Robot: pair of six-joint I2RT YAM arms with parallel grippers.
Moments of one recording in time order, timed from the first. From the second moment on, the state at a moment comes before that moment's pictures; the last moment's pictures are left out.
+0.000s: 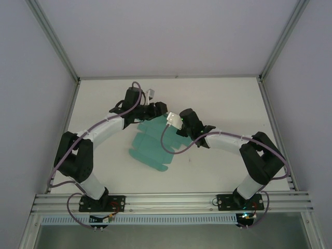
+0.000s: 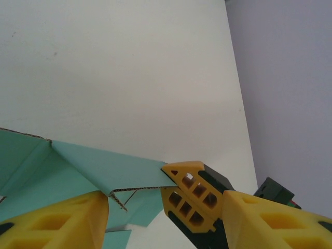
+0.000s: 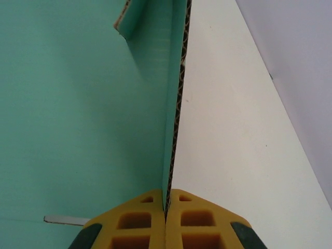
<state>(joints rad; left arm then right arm) -0.43 1.65 1.16 -0.13 0.53 -0.70 0.72 1.63 0.91 0.07 0.23 -0.68</state>
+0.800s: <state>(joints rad) -0.29 1.23 0.86 -0.43 -0.03 -0.58 0.74 1.59 0.95 -0.03 0.30 -0.66</state>
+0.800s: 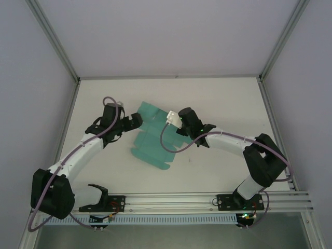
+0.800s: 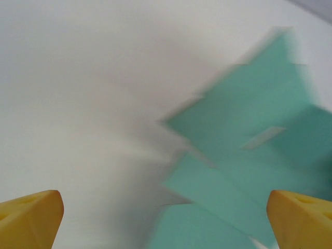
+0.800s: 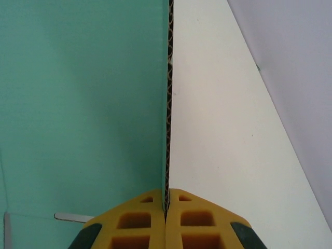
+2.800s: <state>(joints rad) -0.49 1.39 0.87 -0.27 -0.14 -0.42 0.74 1.62 0.99 -0.03 0.28 -0.84</state>
